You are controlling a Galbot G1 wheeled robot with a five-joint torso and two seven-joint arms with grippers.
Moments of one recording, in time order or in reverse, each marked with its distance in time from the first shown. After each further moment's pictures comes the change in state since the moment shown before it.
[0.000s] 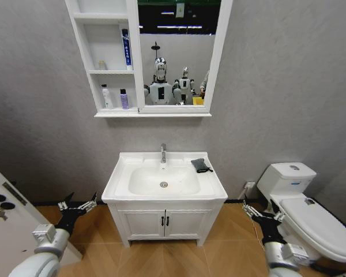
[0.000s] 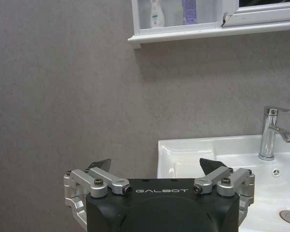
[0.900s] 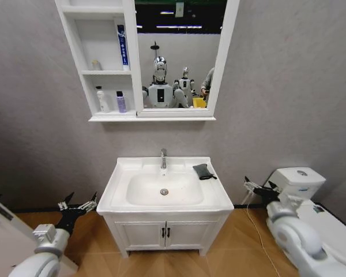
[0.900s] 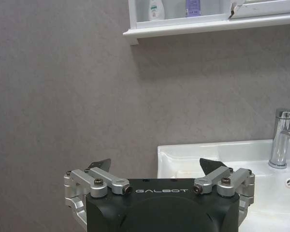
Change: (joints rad) left arm 0.000 0.001 0.001 0.001 -0.001 0.001 0.000; right arm 0.497 -0.473 -0.075 -0.202 0.586 -0.629 0.222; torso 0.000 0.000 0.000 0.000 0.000
